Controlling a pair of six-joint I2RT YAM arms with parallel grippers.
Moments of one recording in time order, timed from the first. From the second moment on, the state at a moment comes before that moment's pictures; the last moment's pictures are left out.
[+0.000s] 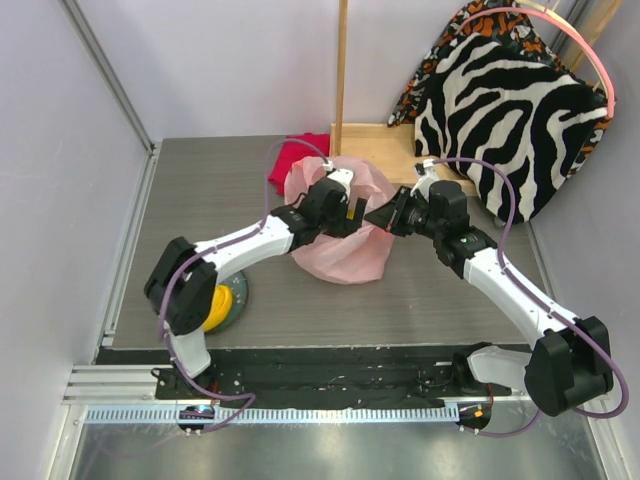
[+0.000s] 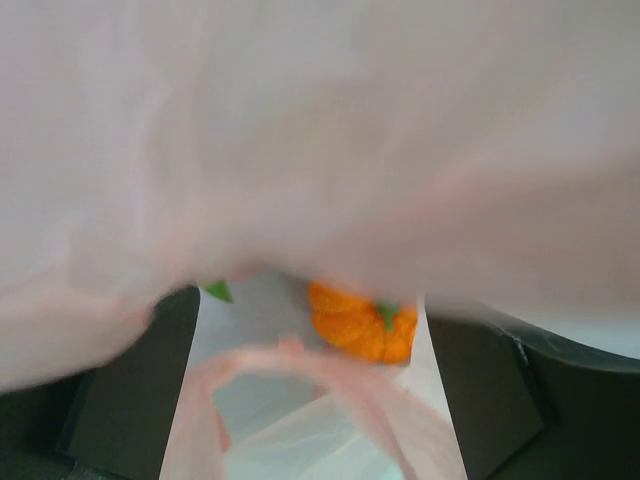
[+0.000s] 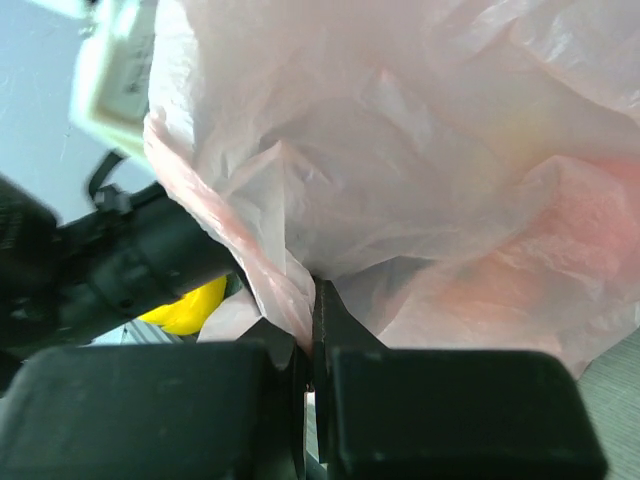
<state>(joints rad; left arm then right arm) -0.79 1.83 1.37 -0.22 -0.17 -0.32 0.34 1.20 0.85 -0.02 -0.38 0.68</state>
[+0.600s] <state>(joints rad) -0.78 1.30 0.96 0.02 -0.06 -0.17 0.34 1.20 0.85 -0.02 -0.36 0.68</state>
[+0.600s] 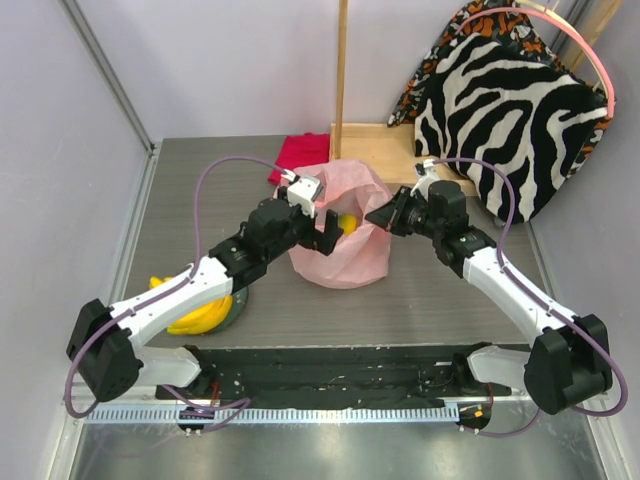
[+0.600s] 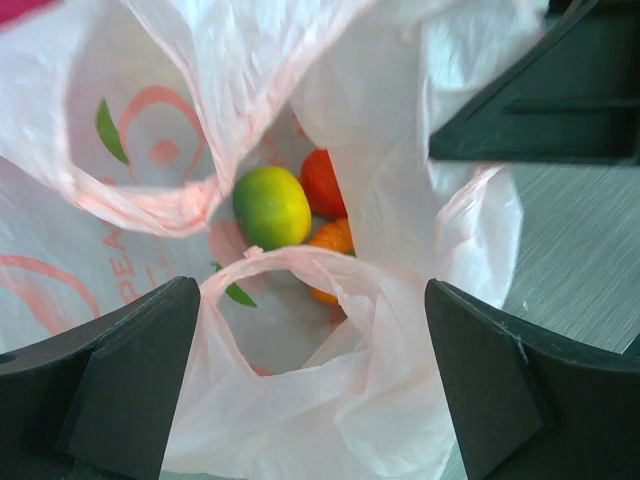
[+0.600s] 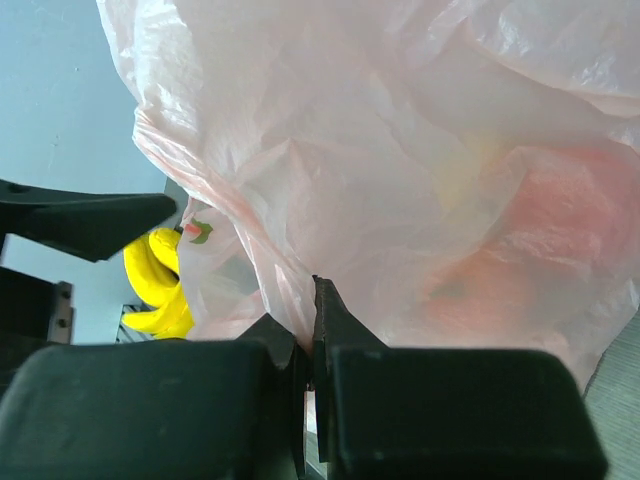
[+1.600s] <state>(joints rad) -0.37 0.77 0.63 -0.47 -0.66 -0.71 0.34 1.22 0.84 -0.02 -0.36 0.68</state>
